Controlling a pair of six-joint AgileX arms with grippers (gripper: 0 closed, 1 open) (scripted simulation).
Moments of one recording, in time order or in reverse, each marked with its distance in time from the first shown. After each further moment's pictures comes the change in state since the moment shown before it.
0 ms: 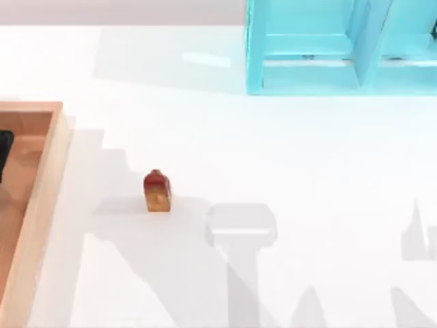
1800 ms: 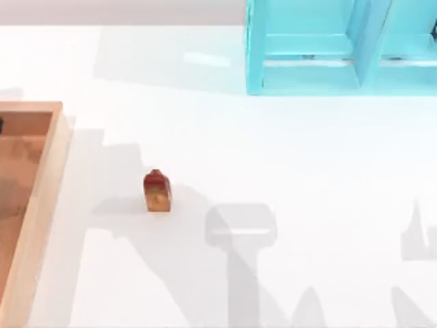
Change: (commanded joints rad) left arm -0.002 -0.005 0.114 -0.116 0.001 0.001; right arm 0.000 0.000 0.000 0.000 0.000 0.000
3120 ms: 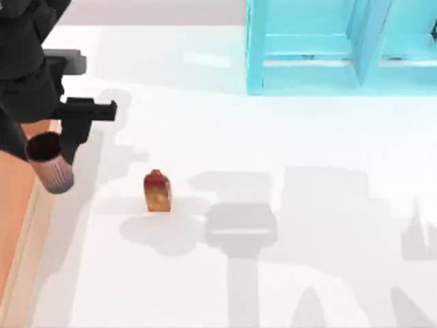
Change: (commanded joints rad) left arm -0.444 -0.168 0.030 -0.225 -0.004 -0.448; right arm 0.000 0.000 0.000 0.000 0.000 0.000
